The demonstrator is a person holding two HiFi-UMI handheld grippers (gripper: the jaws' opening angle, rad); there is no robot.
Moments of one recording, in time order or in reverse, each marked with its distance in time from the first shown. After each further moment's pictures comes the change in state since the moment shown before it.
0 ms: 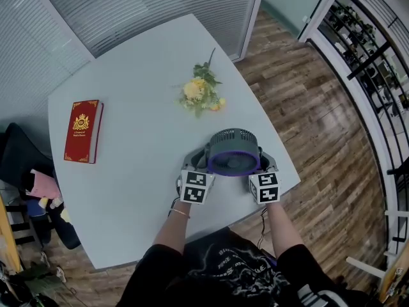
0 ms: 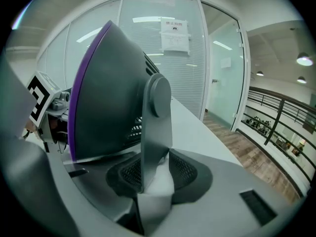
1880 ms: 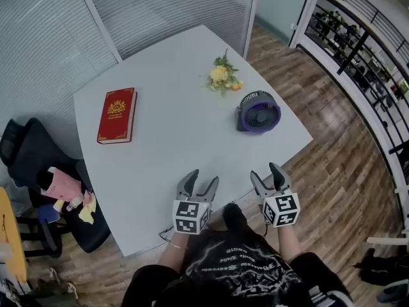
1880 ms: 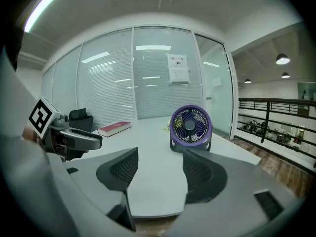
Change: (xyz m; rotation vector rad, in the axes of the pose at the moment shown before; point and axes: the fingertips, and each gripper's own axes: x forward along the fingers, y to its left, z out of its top) left arm -0.309 -0.005 -0.083 -0.084 -0.140 -0.078; right arm -0.217 0.218 -0.018 0.089 -0.232 -0.022
